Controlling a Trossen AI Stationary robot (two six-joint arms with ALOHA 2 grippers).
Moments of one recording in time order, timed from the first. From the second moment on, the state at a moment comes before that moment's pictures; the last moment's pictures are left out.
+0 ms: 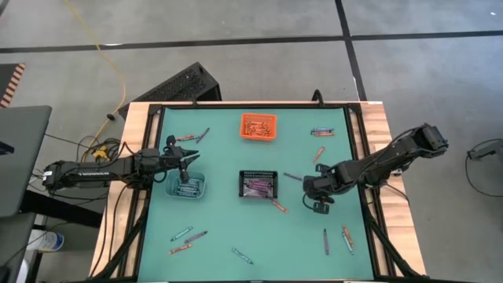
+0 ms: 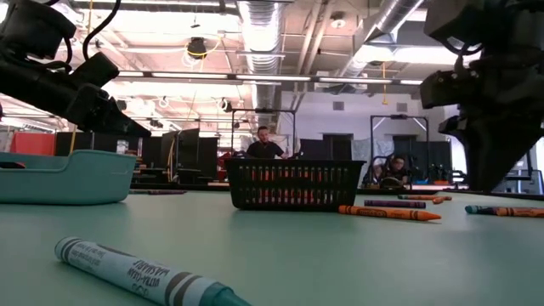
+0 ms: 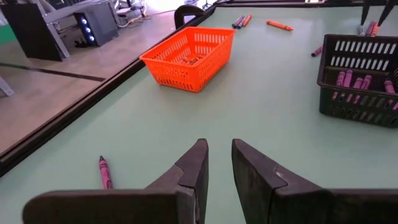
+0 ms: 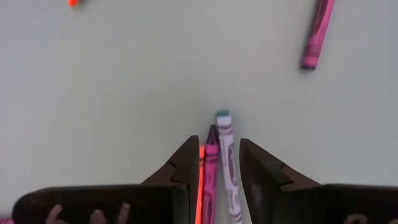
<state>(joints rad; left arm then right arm) 0.15 0.29 0.02 0.03 -0.33 0.04 0.29 1.31 0.67 -0.66 0.10 0.45</state>
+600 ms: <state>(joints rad) 0.15 0.29 0.02 0.03 -0.33 0.04 0.28 1.46 0.67 -0.59 0.16 0.39</state>
